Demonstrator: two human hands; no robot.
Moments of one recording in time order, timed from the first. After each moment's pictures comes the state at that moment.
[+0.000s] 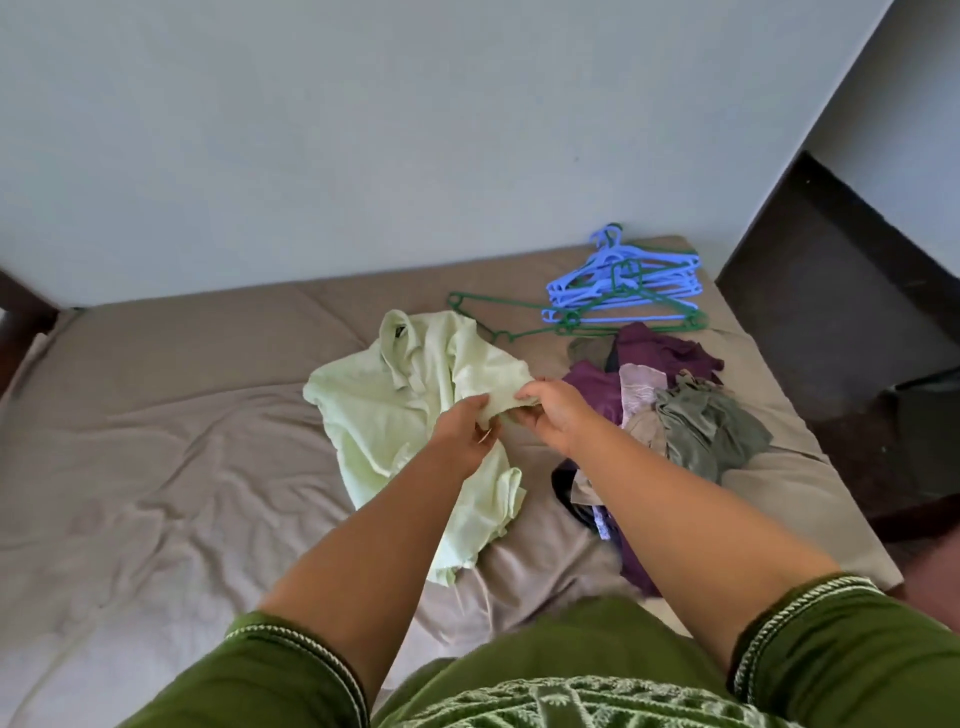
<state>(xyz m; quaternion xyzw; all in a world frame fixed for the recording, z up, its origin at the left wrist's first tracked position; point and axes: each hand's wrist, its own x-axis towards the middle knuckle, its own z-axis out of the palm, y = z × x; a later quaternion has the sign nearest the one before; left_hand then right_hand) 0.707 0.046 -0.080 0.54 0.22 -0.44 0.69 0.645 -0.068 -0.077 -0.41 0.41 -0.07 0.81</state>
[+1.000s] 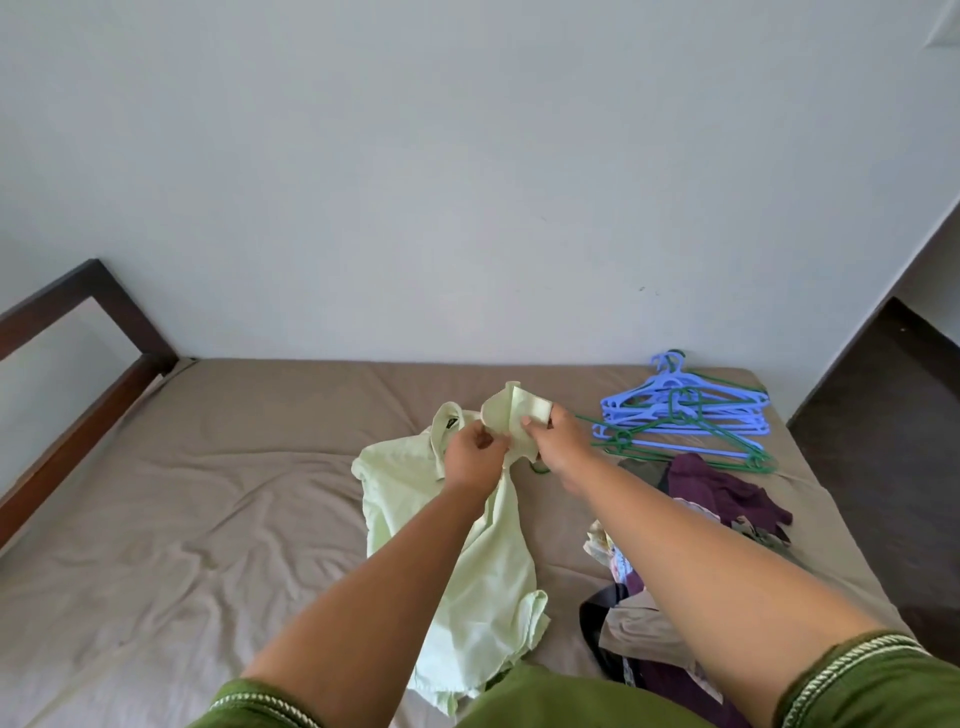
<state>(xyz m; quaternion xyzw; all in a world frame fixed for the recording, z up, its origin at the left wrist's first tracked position) 0.749 0.033 -0.012 0.78 -0.05 -0.14 0.61 0.724 -0.091 -0.016 -0.74 0.29 -0.08 0.60</state>
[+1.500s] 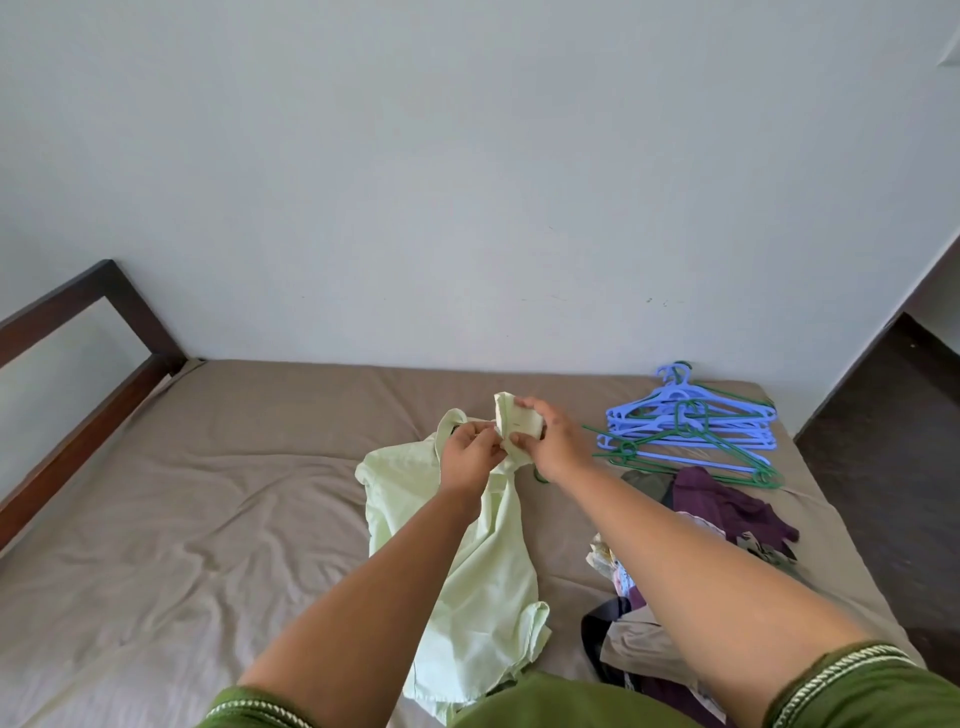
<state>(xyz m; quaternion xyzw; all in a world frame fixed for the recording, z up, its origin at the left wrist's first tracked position) 0.759 0.038 -0.005 0.67 0.03 -0.19 0.72 0.730 -0.090 -0.007 -0.87 0.19 -0.10 0.44</state>
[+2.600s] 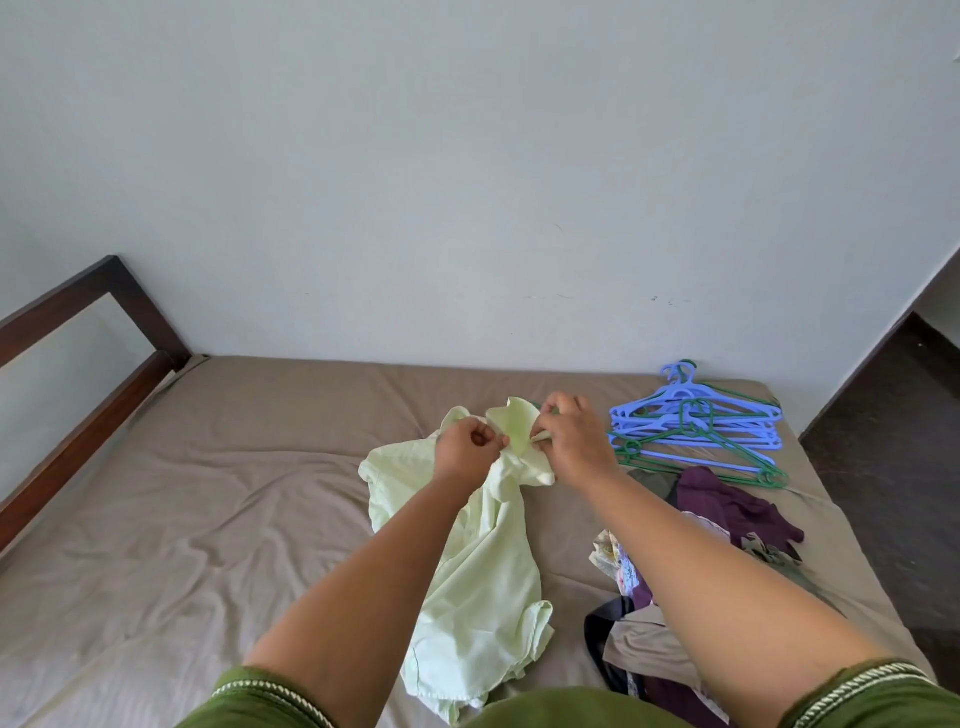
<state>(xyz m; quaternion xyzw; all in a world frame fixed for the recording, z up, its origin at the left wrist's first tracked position) 0.788 0.047 -0.014 0.84 -0.09 -0.12 0.52 0.725 -0.109 -0.011 -0.96 0.07 -0.18 0.18</state>
